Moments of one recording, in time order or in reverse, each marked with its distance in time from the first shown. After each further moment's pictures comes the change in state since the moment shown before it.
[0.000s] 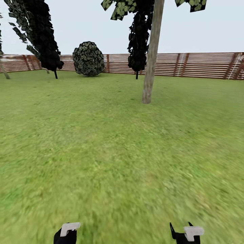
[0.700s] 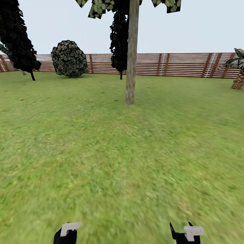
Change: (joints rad) left arm 0.000 -0.001 0.000 -0.001 0.001 0.001 0.000; right arm 0.000 0.000 0.000 0.000 0.001 0.000 0.001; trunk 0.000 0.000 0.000
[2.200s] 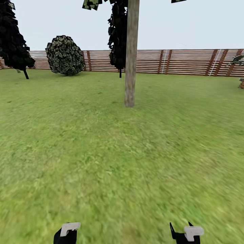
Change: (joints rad) left arm 0.000 0.001 0.000 0.000 -0.001 0.000 0.000; right arm 0.000 0.001 0.000 0.000 -0.001 0.000 0.000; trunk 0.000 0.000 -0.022
